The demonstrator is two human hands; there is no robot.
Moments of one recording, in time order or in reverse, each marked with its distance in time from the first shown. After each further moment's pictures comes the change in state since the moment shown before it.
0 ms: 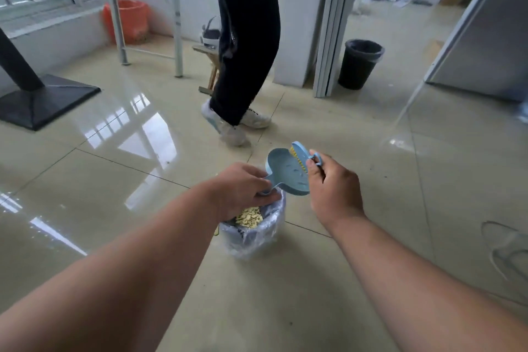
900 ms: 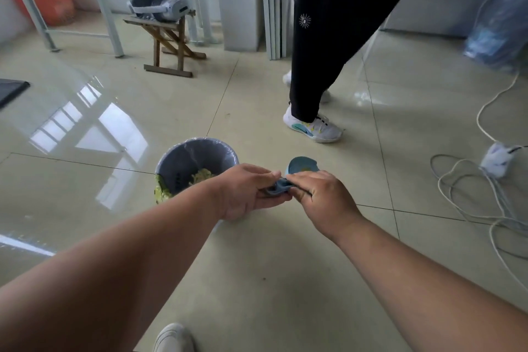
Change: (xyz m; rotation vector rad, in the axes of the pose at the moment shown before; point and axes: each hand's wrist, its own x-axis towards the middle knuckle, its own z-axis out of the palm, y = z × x) left_hand -0.004 -0.031 0.130 -0.259 -0.322 -0.250; right_hand -0.069 0.126 -0.068 -0.106 -0.272 -0.174
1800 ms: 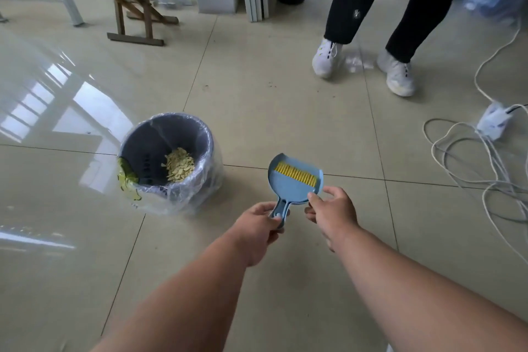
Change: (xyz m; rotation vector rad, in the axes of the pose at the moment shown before) left_hand 0.078 -0.165 0.022 -0.005 0.353 -0.129; right_hand -0.060 0.091 0.061 0.585 0.179 1.143
